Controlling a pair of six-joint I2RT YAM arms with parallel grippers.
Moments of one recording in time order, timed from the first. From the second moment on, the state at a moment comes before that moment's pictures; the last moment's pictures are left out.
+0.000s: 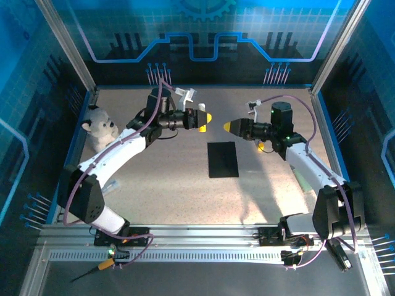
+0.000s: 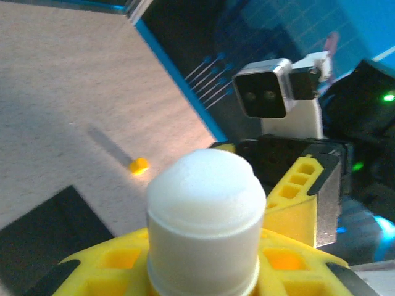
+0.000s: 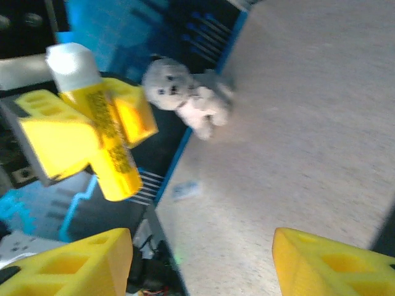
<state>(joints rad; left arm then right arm) -0.44 1.52 1.25 -0.07 0.71 -0.58 0.19 1.35 0.94 0.01 -1.02 0.64</state>
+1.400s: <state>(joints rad) -0.43 1.49 1.14 0.30 0.73 -0.98 0.39 1.50 1.08 0.27 -1.13 0.81</state>
